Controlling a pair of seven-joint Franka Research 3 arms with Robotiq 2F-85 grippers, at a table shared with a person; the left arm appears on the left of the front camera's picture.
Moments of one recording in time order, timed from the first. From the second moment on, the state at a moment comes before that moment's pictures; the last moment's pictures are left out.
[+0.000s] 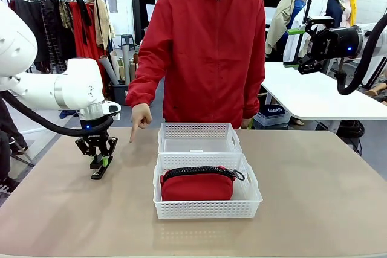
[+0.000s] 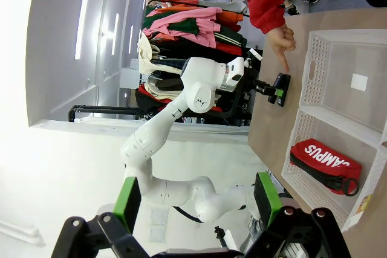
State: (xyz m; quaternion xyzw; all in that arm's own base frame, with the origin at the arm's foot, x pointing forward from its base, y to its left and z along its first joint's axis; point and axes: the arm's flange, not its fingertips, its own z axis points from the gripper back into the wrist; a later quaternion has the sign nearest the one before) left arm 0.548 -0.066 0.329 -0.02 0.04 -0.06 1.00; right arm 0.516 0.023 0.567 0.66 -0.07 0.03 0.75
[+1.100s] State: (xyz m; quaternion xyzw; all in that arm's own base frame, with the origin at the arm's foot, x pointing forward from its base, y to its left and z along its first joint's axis) left arm 0.505 -0.114 0.520 -0.02 0.06 0.02 1.00; right arm 0.516 0.023 0.567 0.66 -0.07 0.03 0.75
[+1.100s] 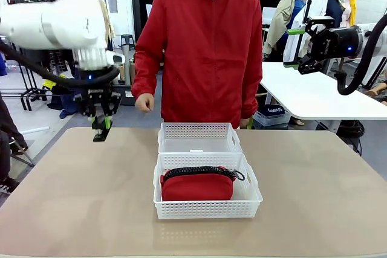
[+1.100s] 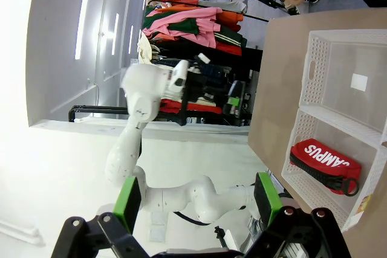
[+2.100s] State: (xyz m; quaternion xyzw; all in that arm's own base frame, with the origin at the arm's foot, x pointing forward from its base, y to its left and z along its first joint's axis) left arm 0.485 -0.152 0.674 -0.01 -0.01 0.04 1.00; right arm 0.516 0.023 0.567 0.66 -0.07 0.03 0.75
